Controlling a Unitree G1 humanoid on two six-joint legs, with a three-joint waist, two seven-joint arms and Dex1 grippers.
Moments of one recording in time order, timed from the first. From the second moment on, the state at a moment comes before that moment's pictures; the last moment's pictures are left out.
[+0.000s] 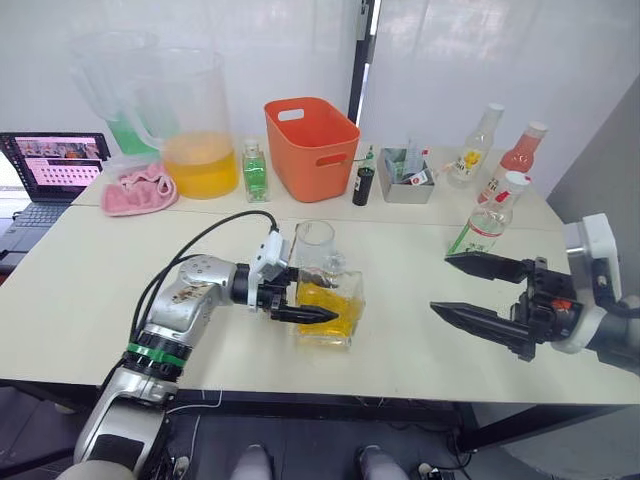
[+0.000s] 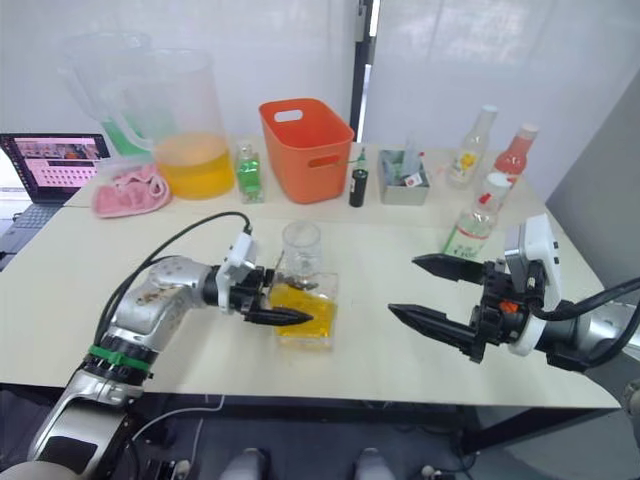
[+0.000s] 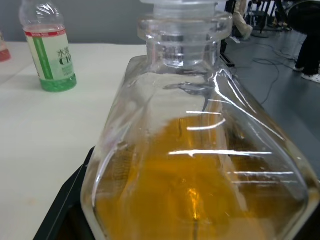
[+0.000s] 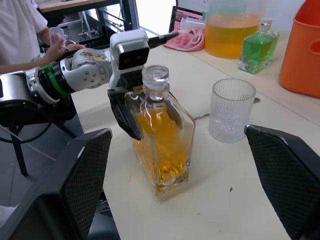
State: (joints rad) left arm -0.68 0.48 -0.22 0.27 -0.41 0.23 -1.42; right arm -0.08 -0.91 -0.57 -0.67 1.17 0.87 0.77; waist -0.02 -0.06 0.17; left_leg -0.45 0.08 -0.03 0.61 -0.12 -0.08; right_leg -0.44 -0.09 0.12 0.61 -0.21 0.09
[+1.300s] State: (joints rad) left arm -0.65 0.52 -0.18 0.09 -0.41 0.39 -1.36; right arm -0.22 -0.92 -0.36 -0.60 1.12 0.79 0.75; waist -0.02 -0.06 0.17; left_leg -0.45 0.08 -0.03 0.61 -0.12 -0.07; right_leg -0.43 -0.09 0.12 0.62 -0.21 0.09
